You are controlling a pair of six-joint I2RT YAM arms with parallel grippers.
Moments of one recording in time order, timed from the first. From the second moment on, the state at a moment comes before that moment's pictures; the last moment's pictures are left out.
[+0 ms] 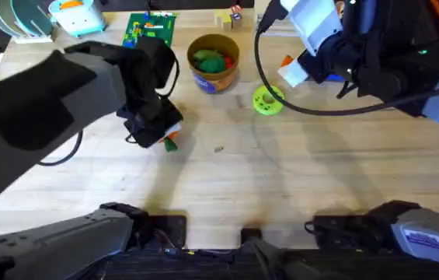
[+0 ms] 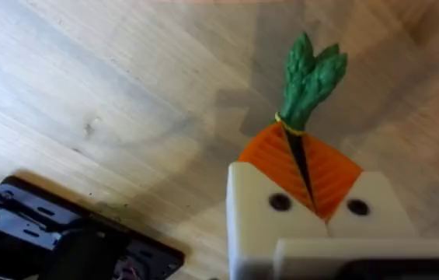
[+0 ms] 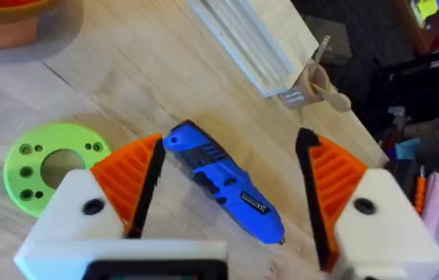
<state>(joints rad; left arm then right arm) -0.25 1.38 0.86 -1.01 -0.06 -0.97 0.38 1.31 0.86 -0.16 0.26 -0.57</state>
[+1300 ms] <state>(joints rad) -0.33 1.69 1.19 -0.33 0.29 -1.18 0.38 1.31 0.86 -0.16 0.26 -0.57</state>
